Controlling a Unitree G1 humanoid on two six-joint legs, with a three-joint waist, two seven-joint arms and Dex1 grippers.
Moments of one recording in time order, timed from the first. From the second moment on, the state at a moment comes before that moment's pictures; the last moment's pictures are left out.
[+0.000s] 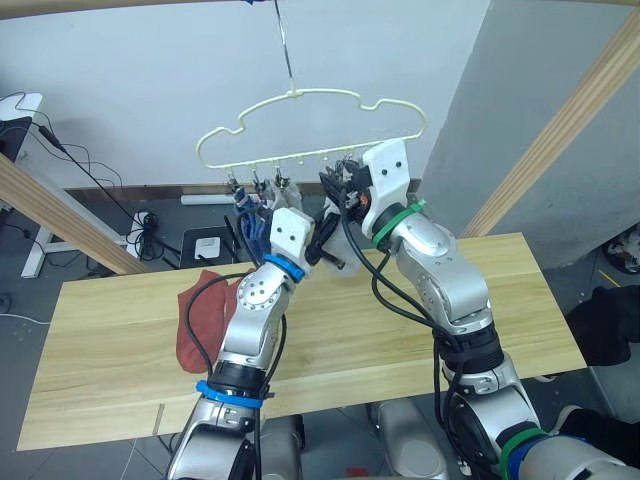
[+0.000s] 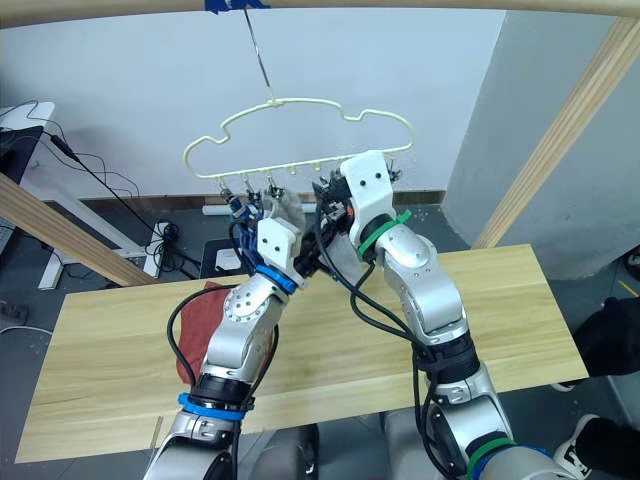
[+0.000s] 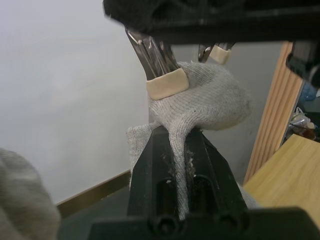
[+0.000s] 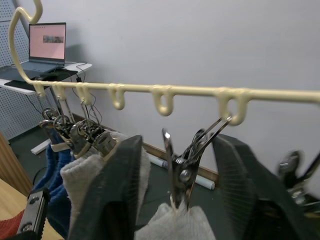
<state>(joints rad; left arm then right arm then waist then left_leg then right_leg) -0.44 0.09 -0.07 0.12 -0.18 -0.02 -0.42 -0.67 -0.01 0.16 -0.17 0.11 0.57 0.26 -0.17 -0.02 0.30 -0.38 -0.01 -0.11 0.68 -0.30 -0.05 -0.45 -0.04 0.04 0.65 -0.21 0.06</state>
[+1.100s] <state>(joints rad) -0.43 0.43 -0.01 -0.03 -0.33 0.21 -0.78 -0.50 -0.21 0.12 -0.50 0.18 0.74 0.25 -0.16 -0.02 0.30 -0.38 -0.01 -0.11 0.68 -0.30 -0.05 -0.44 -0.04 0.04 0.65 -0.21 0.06</state>
